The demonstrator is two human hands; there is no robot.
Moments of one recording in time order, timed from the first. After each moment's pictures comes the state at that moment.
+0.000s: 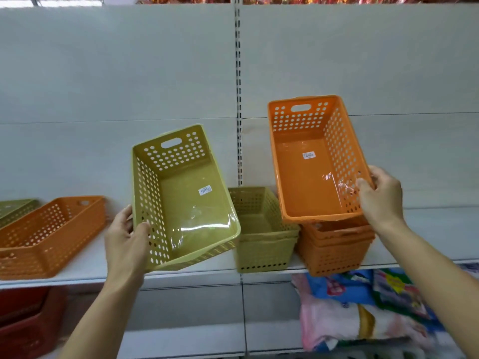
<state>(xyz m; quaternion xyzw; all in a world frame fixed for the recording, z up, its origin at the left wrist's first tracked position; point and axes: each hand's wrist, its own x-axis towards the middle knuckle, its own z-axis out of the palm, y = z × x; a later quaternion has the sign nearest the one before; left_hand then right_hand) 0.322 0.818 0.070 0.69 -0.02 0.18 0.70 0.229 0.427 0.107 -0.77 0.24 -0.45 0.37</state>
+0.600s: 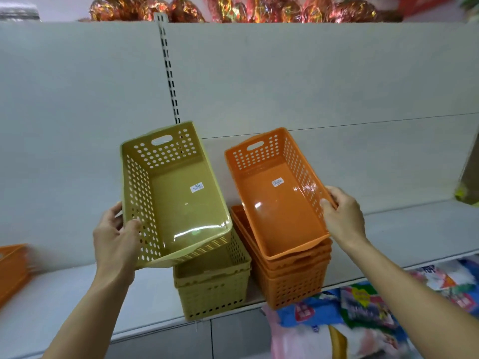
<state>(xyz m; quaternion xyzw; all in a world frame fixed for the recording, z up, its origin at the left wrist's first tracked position) 0.392 0.697 0.092 0.66 -0.08 0.14 0.73 0.249 0.339 0.079 -0.81 0.26 -0.42 0.33</state>
